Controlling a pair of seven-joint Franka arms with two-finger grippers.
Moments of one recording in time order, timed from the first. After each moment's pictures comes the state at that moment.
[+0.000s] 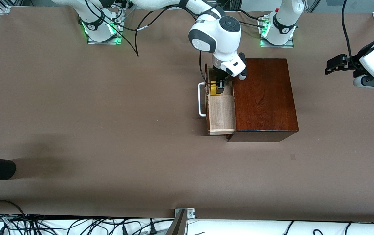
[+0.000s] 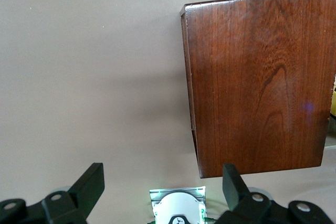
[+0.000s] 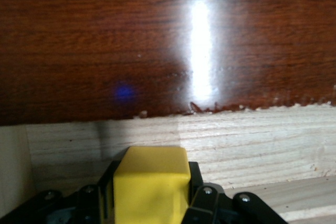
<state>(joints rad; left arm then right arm) 0.01 0.08 -0.05 -1.48 0.02 1.31 0.05 0.96 0.88 0.13 -1.05 -0.28 2.02 -0.40</state>
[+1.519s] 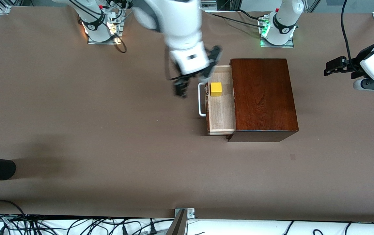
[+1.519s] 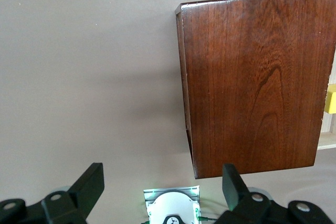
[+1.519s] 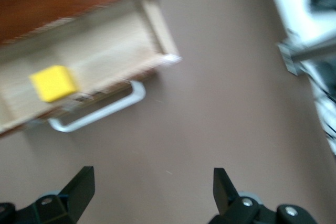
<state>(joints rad) 0.03 0.09 -0.05 -1.48 -0.01 1.31 0.05 0.65 0.56 0.11 -0.99 -0.13 1.73 -0.34</state>
